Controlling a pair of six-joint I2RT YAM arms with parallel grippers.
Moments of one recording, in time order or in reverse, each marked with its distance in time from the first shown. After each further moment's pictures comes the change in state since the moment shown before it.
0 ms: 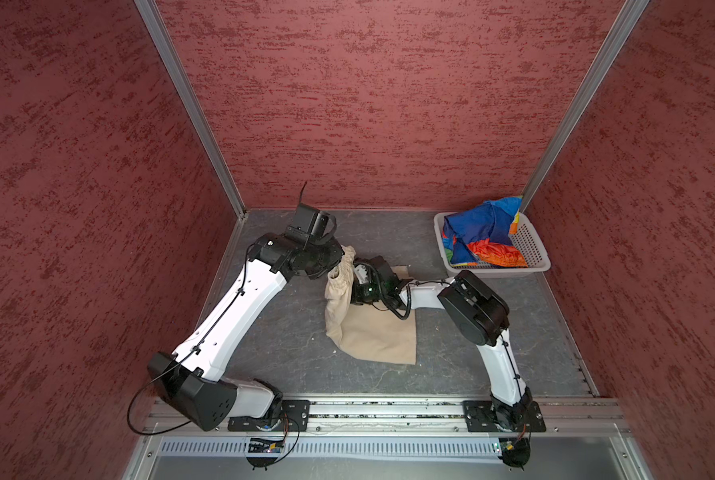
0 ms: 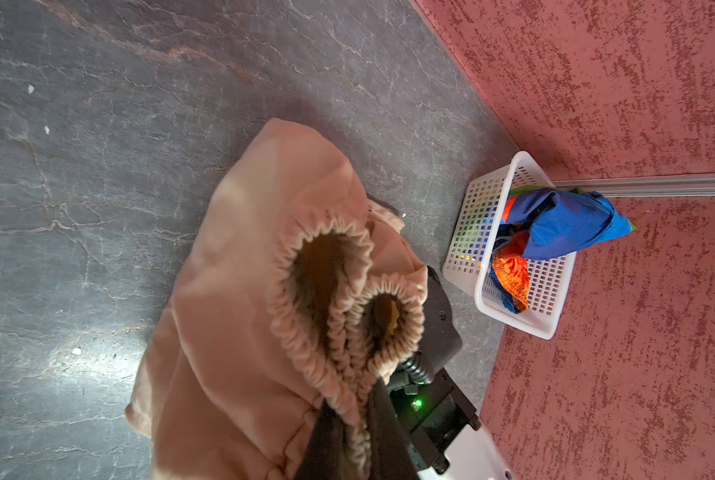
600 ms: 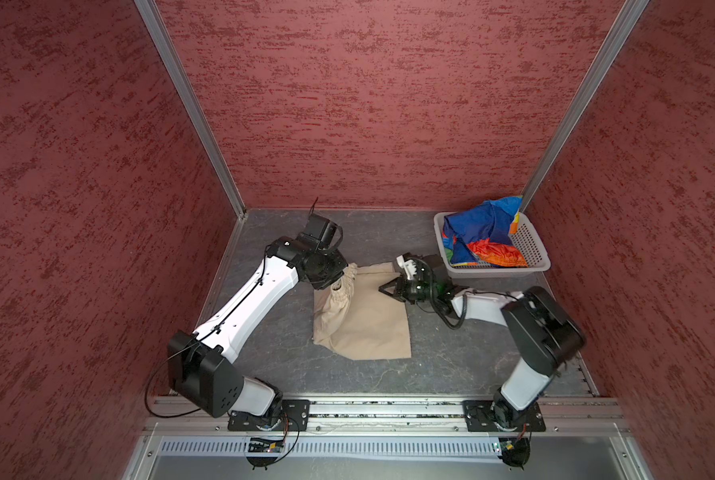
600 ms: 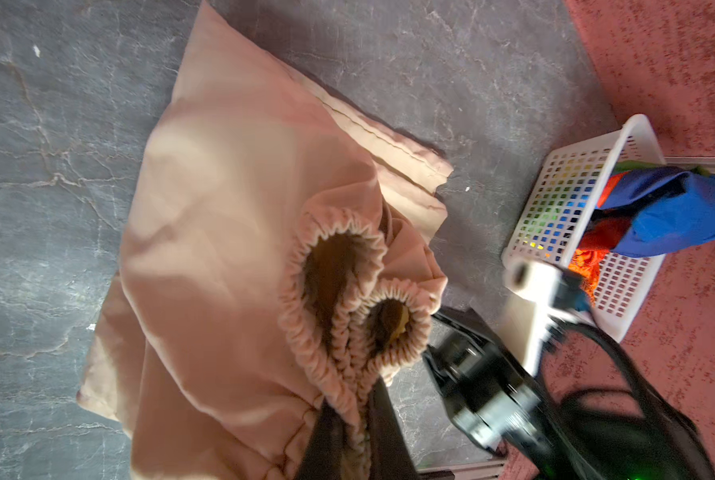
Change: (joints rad) left arm 0.003 0.098 -0.130 0.038 0.056 0.000; right arm -0.254 -0.600 -0.541 0.036 -0.037 0.042
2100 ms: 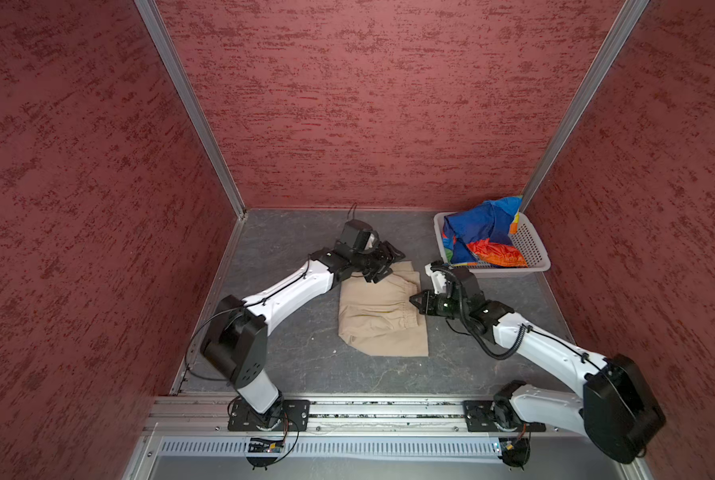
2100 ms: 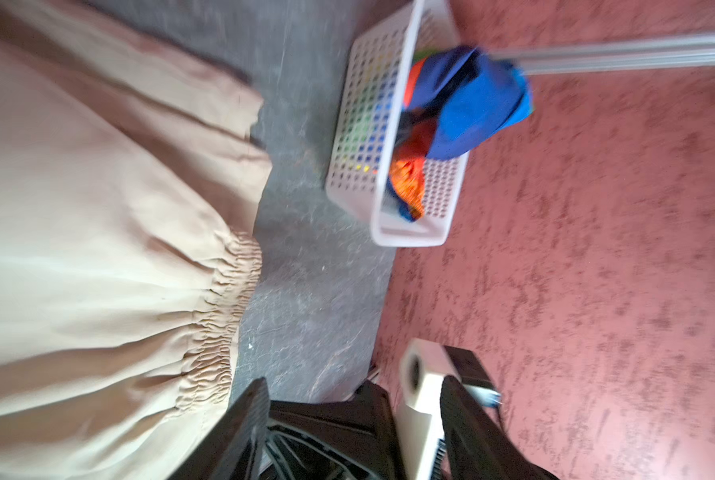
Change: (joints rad) left arm -0.122 0.085 -0.122 0.694 0.269 -0.195; right arm 0.044 -0.329 -0.089 -0.411 0.277 -0.244
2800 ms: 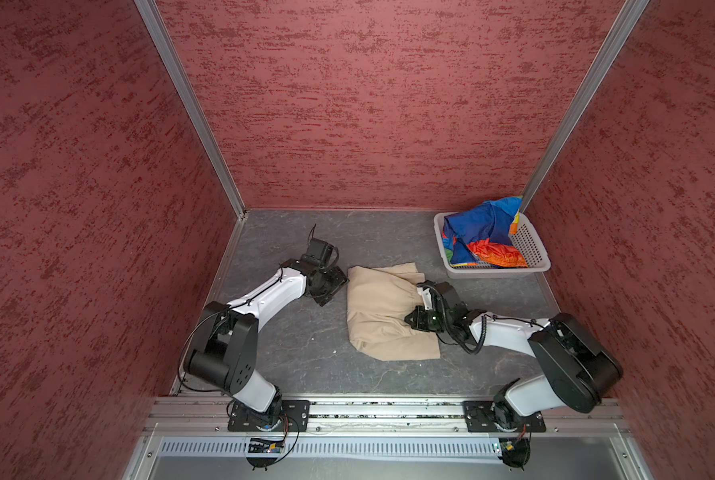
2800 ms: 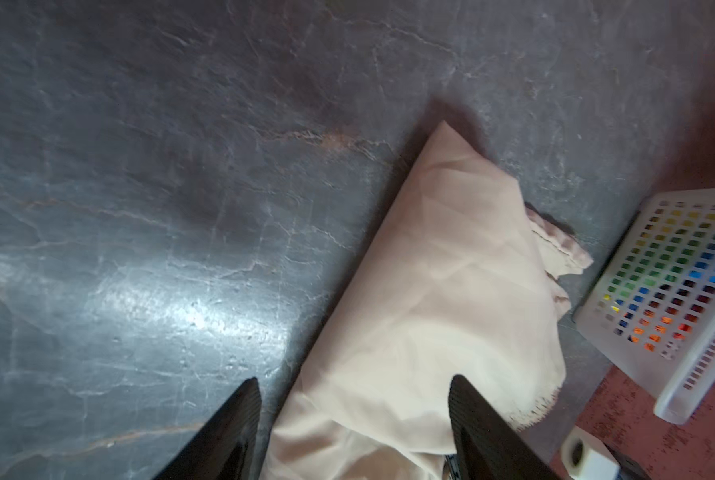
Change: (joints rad) left arm 0.222 0.036 -0.220 -0.286 -0.207 0.204; right arm 0.002 0.211 -0.142 0.176 0.024 0.073
